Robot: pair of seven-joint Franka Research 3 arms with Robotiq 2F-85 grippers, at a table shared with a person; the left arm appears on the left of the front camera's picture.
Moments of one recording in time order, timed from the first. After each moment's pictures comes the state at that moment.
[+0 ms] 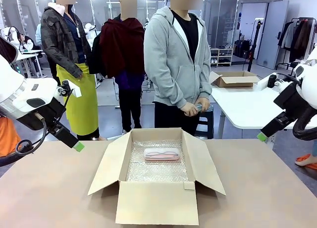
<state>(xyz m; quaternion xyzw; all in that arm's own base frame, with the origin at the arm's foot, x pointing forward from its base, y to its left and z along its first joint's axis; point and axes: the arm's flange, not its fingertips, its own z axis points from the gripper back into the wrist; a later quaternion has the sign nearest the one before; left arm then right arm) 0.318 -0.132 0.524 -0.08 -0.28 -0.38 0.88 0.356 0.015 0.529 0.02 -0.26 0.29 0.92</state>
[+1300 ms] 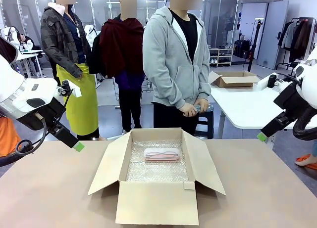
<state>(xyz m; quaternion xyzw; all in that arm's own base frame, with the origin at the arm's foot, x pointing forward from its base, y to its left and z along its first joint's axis) 0.318 -0.132 0.524 -0.08 -0.28 -0.38 0.88 0.356 0.015 0.529 0.02 -0.26 0.29 0.92</state>
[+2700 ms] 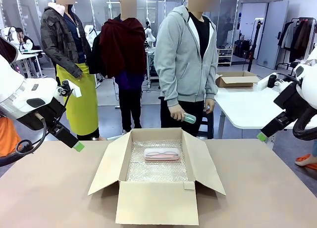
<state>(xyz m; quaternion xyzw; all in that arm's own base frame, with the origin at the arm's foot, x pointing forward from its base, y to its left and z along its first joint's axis) 0.318 -0.132 0.524 -0.08 -0.28 -0.38 0.88 0.356 0.015 0.529 0.02 -0.26 0.29 0.92</state>
